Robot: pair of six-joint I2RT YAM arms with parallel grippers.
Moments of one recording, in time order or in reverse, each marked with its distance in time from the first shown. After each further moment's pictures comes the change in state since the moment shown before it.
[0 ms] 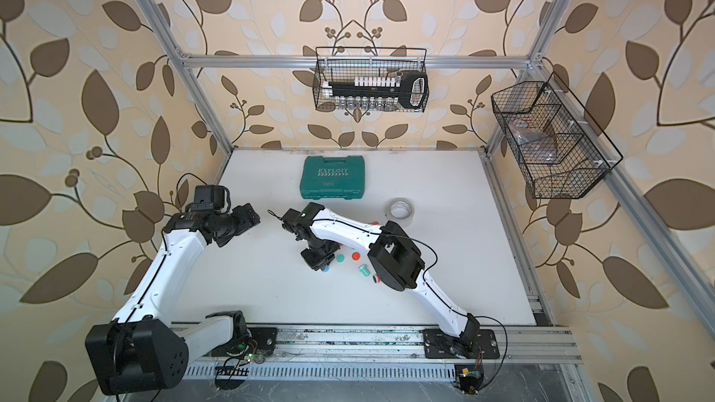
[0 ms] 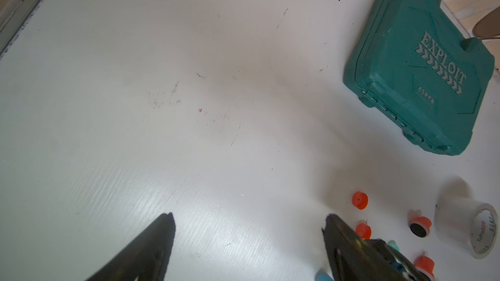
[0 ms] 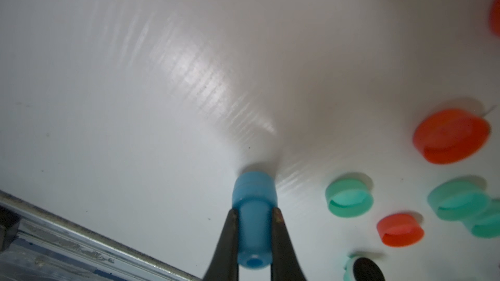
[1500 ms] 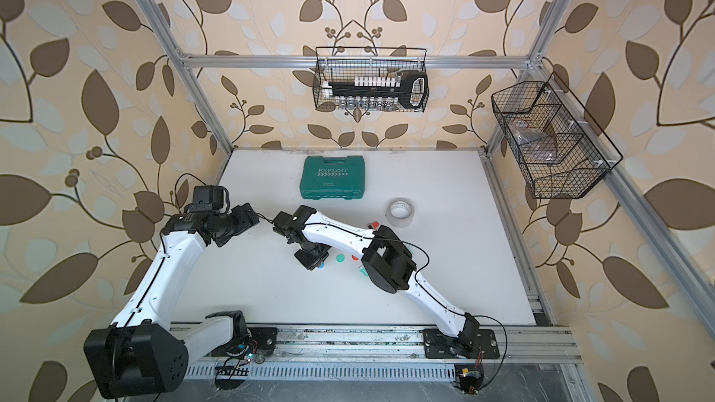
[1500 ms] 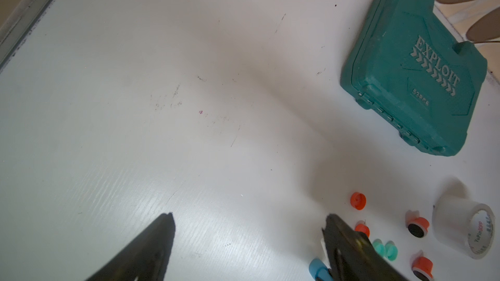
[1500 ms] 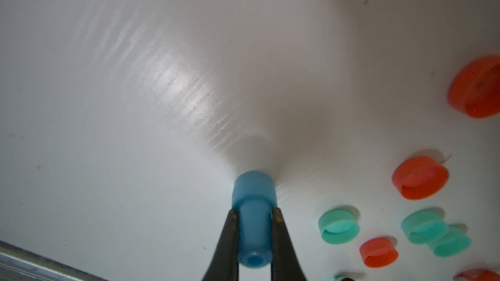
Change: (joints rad) left arm 0.000 -0.018 0.000 -0.002 -0.011 0.000; right arm 0.039 0.119 0.154 -0.031 0.092 -0.058
